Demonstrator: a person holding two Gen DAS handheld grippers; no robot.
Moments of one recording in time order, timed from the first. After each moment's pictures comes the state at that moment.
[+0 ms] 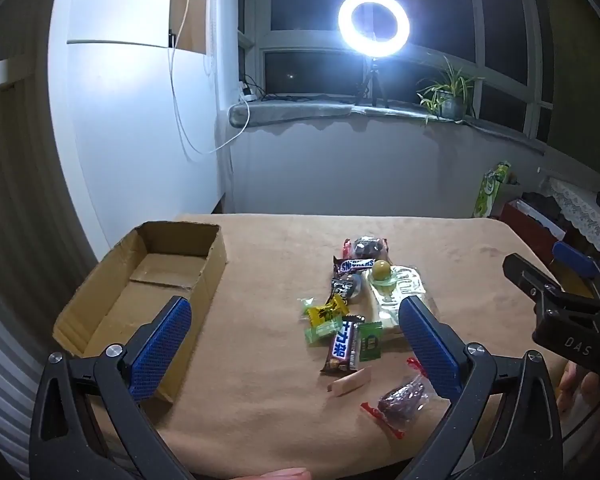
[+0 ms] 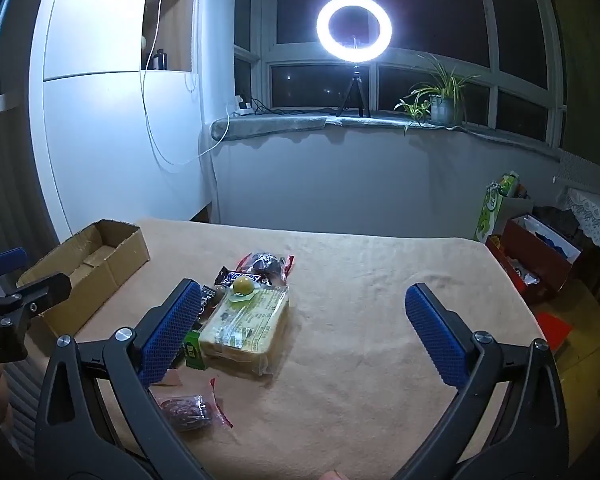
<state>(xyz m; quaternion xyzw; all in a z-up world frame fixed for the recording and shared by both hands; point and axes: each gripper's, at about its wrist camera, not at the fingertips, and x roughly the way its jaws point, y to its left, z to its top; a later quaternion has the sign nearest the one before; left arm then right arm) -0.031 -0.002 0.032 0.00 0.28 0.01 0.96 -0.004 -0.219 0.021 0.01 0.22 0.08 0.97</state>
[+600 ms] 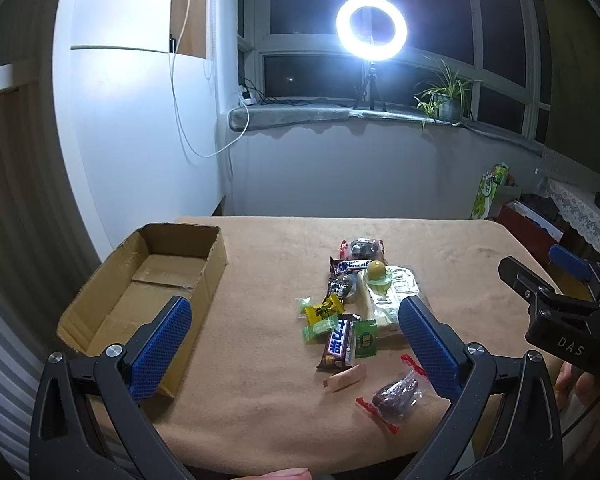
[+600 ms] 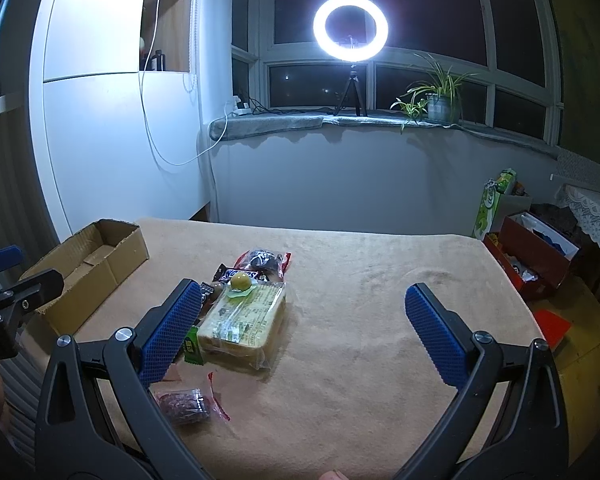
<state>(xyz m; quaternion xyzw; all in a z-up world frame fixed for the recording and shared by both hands) -0.038 -0.004 0.034 0.00 0.27 0.01 0.96 -0.007 -0.221 0.021 0.01 0.22 0.08 0.97</state>
